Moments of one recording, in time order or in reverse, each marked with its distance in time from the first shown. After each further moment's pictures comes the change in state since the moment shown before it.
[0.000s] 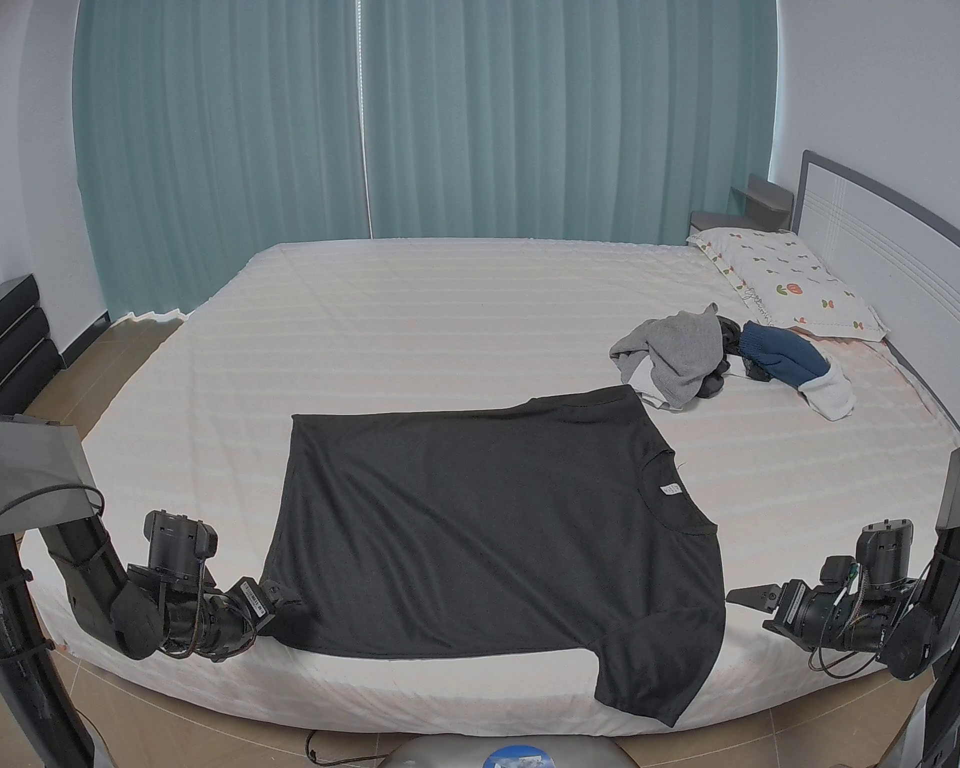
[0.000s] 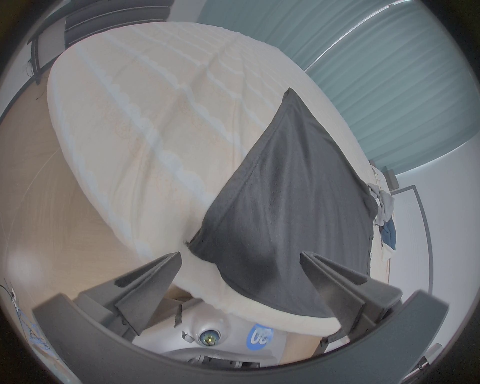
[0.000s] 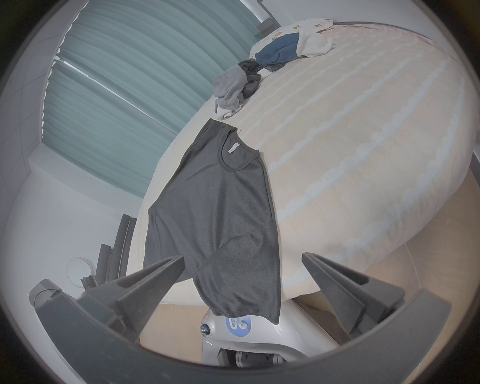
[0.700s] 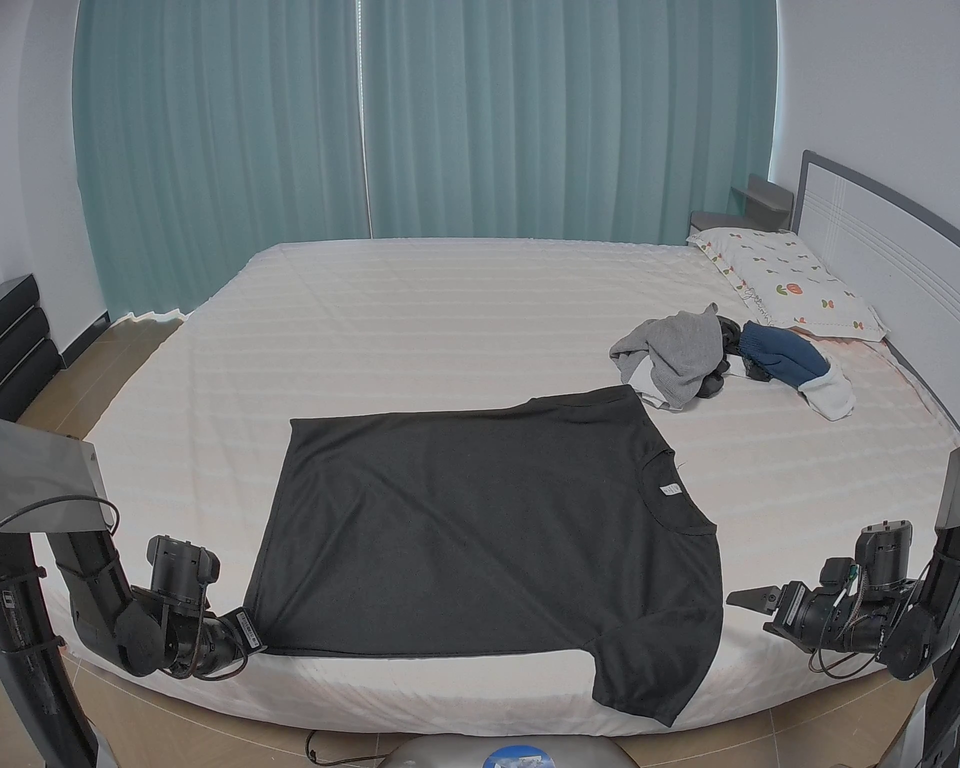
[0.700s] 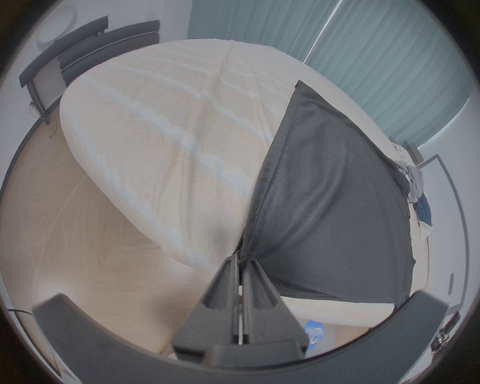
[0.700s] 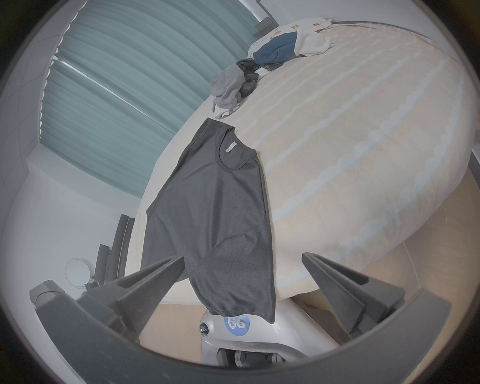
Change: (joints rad) left arm 0.009 0.036 0.086 -0.026 0.148 0.190; right arm -0.001 0.004 0.000 0.014 -0.006 -0.004
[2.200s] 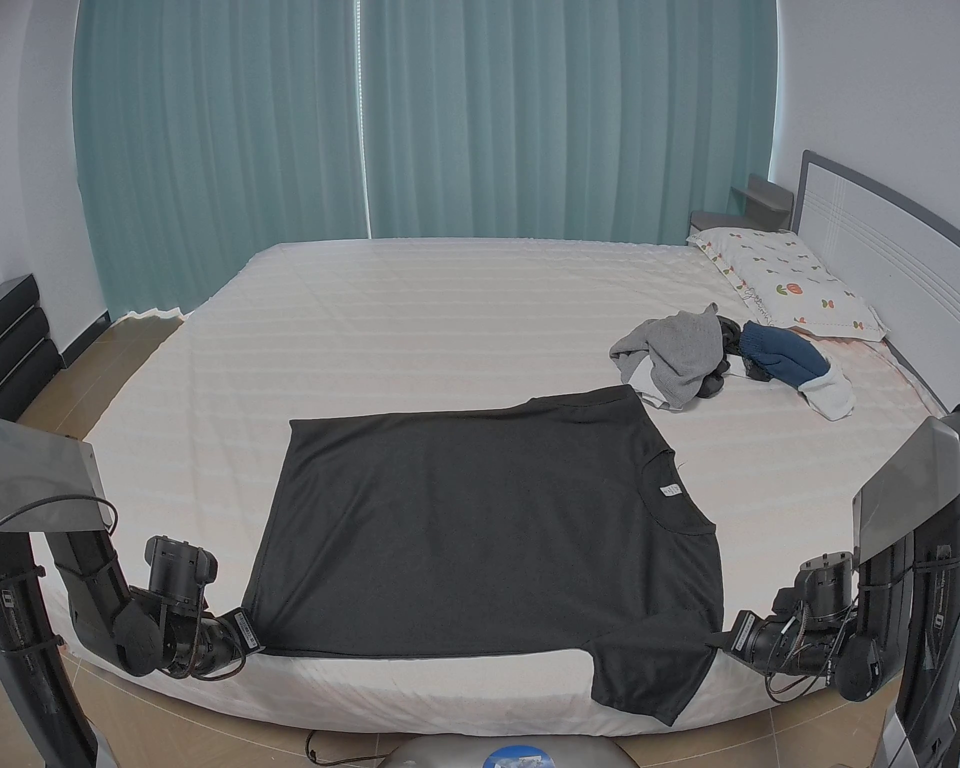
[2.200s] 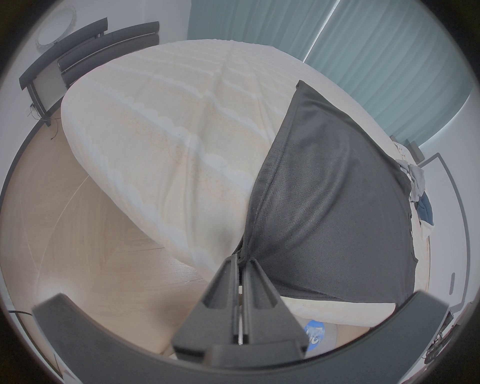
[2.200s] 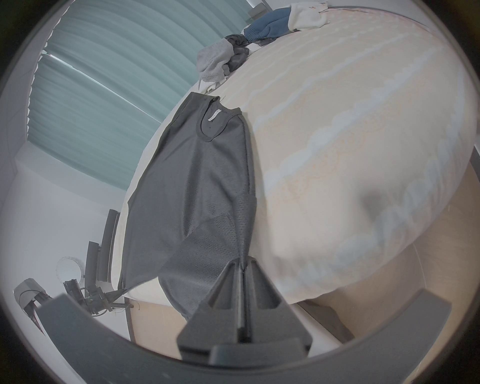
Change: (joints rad) left arm 0.008 0.001 -0.001 -0.001 -0.009 -0.003; right arm 0.130 0.324 -0.009 -0.265 -0.125 0.075
